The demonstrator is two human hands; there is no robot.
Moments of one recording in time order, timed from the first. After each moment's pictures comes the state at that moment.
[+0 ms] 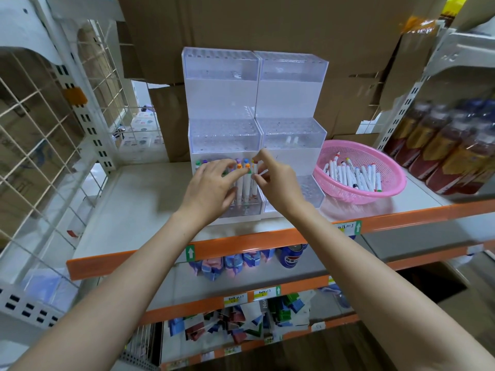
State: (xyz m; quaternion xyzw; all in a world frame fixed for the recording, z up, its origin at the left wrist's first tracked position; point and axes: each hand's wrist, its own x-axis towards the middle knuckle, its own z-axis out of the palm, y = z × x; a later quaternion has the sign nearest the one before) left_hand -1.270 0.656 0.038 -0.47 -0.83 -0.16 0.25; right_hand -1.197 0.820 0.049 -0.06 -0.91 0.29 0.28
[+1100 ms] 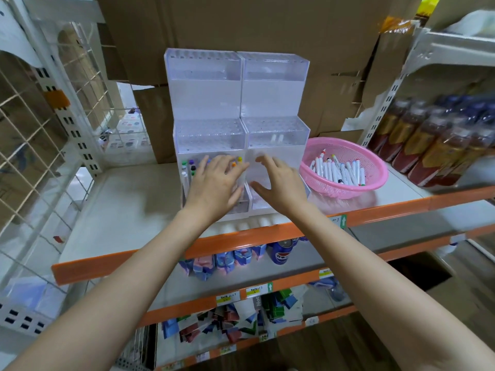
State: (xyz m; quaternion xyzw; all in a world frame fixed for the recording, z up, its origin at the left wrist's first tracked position) left_hand -1.247 0.684 0.046 -0.45 -0.85 -0.14 0.25; right_hand -1.171 0.849 0.045 -0.09 -0.96 0.11 0.25
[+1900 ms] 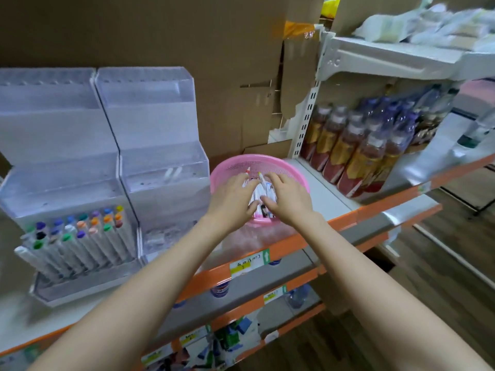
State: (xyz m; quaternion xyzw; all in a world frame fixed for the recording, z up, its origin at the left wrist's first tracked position) left_hand -1.210 0.938 0.052 -0.53 -0.83 -0.17 0.08; right_hand -1.117 1.071 0.047 -0.24 -0.96 0.06 0.12
